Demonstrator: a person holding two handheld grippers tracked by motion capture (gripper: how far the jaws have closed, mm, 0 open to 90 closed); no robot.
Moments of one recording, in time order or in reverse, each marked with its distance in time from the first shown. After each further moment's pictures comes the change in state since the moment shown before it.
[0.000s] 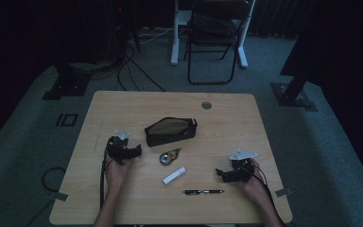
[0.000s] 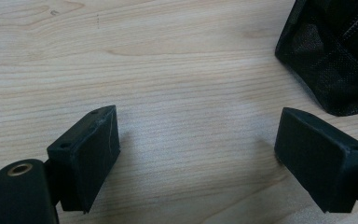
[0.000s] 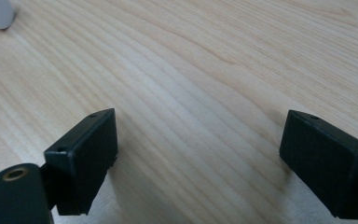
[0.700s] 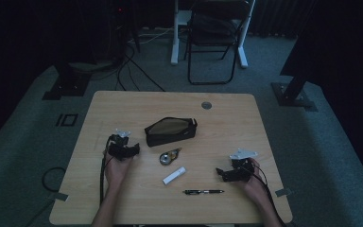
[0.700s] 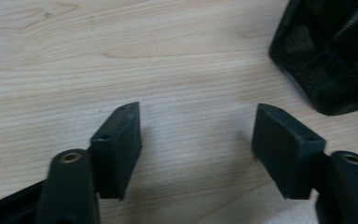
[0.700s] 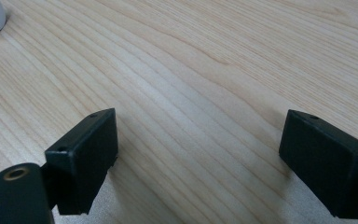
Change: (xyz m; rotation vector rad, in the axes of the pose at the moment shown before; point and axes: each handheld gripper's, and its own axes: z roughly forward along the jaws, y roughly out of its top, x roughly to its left) left arm 0.001 0.008 -0.003 0.040 -0.028 0.026; right arm -0.001 0.000 0.000 0.000 -0.009 0.008
